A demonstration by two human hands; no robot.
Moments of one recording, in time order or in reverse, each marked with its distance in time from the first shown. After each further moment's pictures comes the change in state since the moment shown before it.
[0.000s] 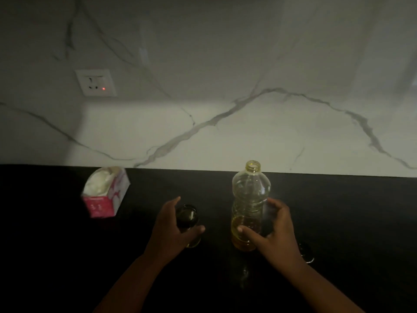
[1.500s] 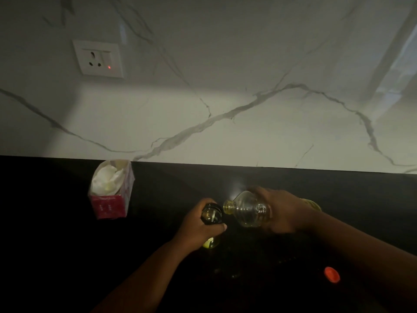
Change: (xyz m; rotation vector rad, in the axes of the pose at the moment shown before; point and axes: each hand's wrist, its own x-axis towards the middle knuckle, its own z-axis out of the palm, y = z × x) left_hand 0.053 -0.061 -0.005 -0.501 -0.360 -0.016; right_hand 0.075 -0.062 0.042 -0.843 -0.607 -0.247
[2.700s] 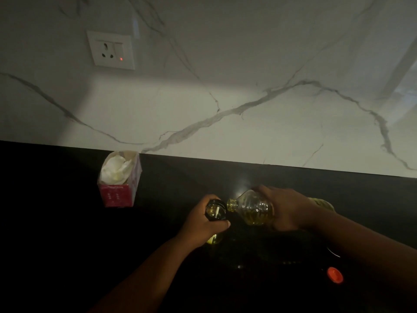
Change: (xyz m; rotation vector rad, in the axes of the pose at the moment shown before) left_hand -0.009 0.000 0.005 -0.059 0.012 -0.027; right_hand 0.007 0.008 0.006 -0.088 -0.054 -0.025
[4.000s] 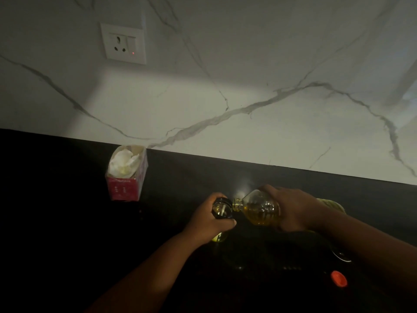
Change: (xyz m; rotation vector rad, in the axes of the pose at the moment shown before) left_hand -0.001 -0.002 -0.002 0.009 -0.006 0.023; right_hand 0.000 -0.010 -0.009 -0.048 -0.025 -0.011
